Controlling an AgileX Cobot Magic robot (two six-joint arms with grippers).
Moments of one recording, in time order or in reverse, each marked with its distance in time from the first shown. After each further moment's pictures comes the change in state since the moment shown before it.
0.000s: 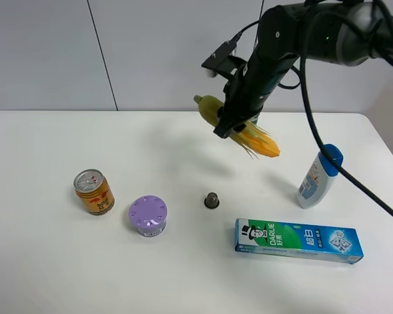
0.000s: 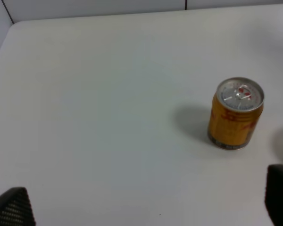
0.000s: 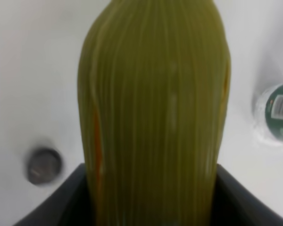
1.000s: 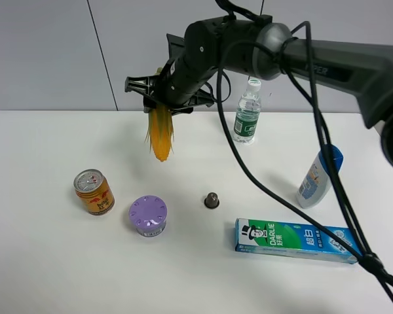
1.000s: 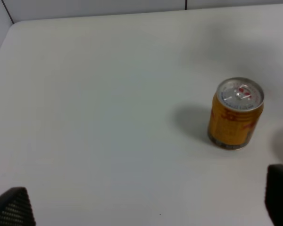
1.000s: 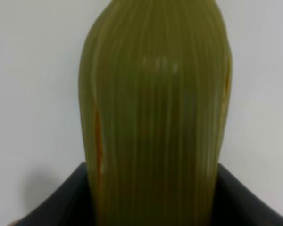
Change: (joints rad) left arm 0.000 0.000 0.000 0.000 0.000 0.000; right arm 0.179 0.274 -0.341 0.018 -0.184 0.887
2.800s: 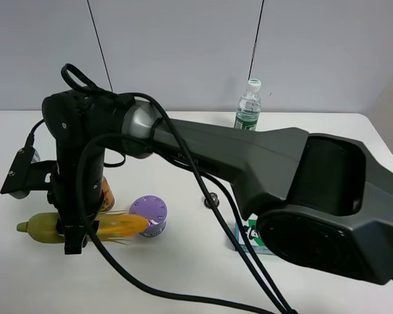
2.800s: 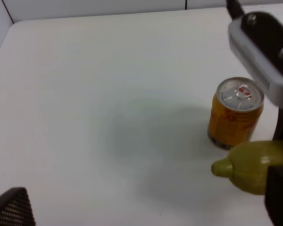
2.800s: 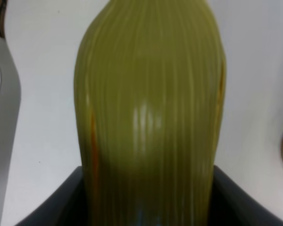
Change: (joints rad) left arm 0.000 0.000 0.000 0.000 0.000 0.000; right arm 0.379 0.259 -0.286 0.205 0.517 -1.240
